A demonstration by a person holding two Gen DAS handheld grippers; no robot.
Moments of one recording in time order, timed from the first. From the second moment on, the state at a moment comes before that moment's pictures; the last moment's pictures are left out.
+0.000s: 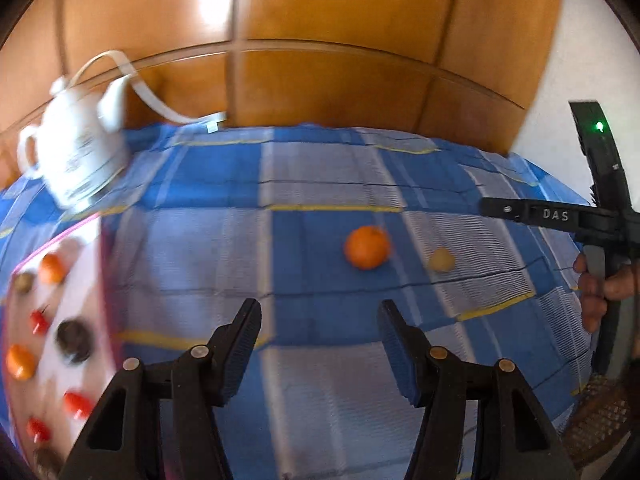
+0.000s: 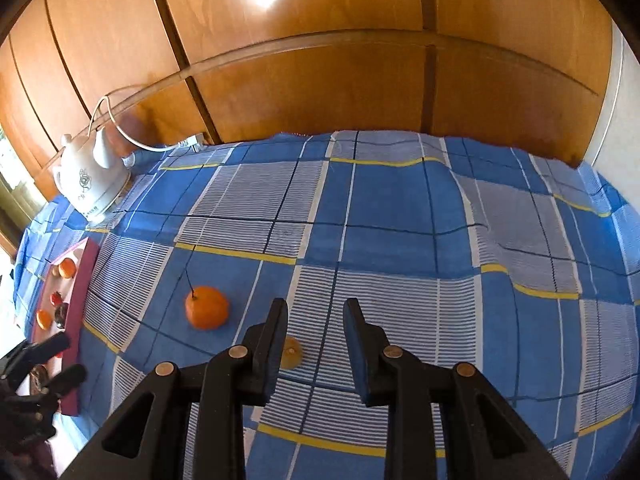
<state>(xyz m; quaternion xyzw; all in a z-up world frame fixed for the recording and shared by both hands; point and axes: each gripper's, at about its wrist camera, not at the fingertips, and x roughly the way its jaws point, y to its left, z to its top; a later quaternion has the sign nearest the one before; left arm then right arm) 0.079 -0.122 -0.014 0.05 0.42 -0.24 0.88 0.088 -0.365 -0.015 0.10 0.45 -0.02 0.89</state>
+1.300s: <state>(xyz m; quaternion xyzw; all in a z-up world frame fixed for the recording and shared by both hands) 0.068 -0.114 -0.074 0.04 0.44 -0.20 0.87 0.100 -0.371 -0.039 0.17 0.48 0.00 0.86</state>
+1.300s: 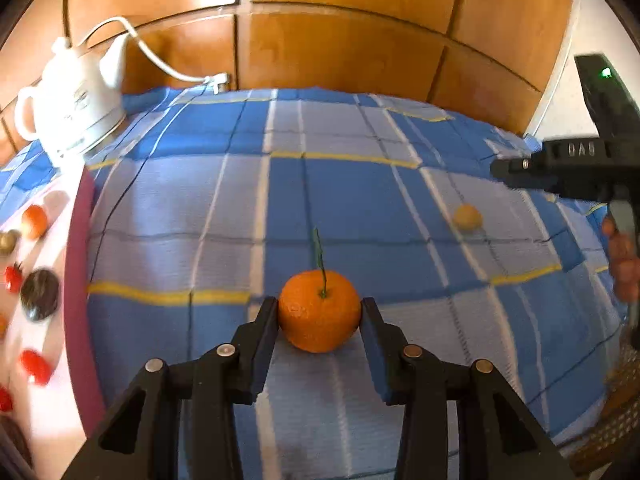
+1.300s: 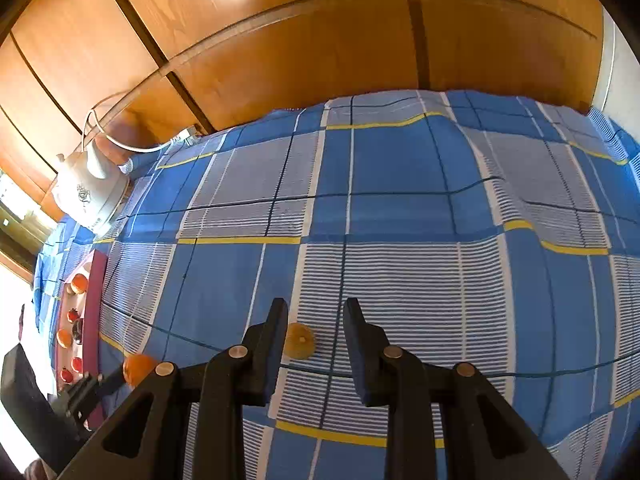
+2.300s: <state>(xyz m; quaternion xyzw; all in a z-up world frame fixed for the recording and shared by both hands) 0.061 -0.105 -0.086 0.03 0.43 -0.21 0.88 0.120 -0.322 -0.088 0.03 0.53 0.01 0.85</state>
